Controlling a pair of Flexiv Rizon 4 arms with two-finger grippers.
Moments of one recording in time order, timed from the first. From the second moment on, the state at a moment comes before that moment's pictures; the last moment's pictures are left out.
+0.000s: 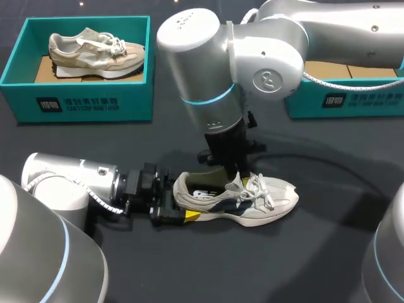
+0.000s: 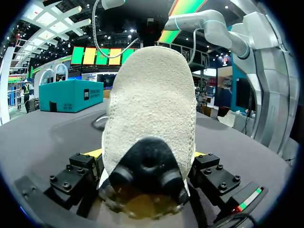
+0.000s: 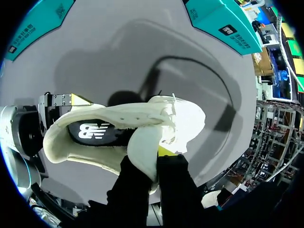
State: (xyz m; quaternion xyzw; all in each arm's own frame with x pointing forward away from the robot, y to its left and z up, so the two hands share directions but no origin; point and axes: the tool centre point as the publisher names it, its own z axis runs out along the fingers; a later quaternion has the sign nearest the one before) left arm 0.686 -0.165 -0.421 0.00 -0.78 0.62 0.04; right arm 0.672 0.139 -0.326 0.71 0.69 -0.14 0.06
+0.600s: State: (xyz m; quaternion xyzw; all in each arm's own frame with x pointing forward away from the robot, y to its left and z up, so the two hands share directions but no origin) left arm 0.686 -0.165 -0.421 0.00 -0.78 0.62 0.04; right arm 0.673 0.095 -0.321 0.64 0.77 -0.04 -0.01
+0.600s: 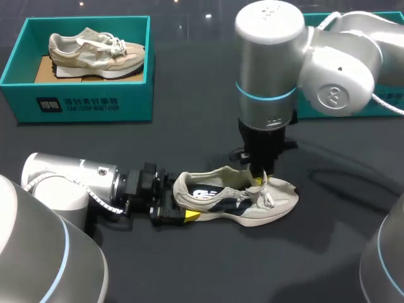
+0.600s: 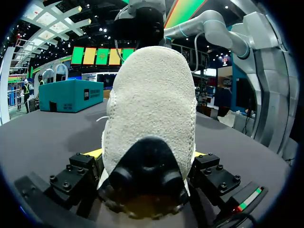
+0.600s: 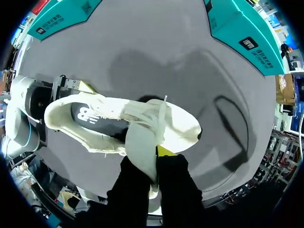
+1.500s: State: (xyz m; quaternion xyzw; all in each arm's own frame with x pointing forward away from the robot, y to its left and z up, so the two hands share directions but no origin) left arm 0.686 -0.166 -0.420 0.00 -0.78 0.62 0.04; right arm 0.681 0.058 -0.344 0.63 0.76 0.04 -0.18
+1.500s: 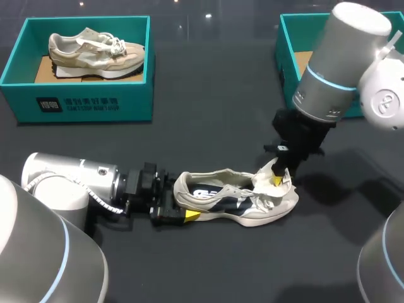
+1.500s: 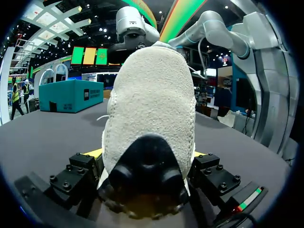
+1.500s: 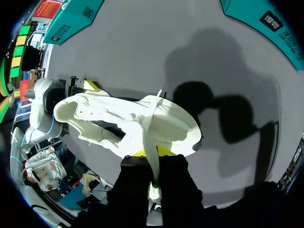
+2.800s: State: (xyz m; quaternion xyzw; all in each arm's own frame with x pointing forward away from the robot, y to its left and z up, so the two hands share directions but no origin) left arm 0.686 -0.165 -0.421 0.00 -0.78 0.62 0.04; right arm 0.673 0.038 -0.345 0.67 0.73 -0.04 -0.08
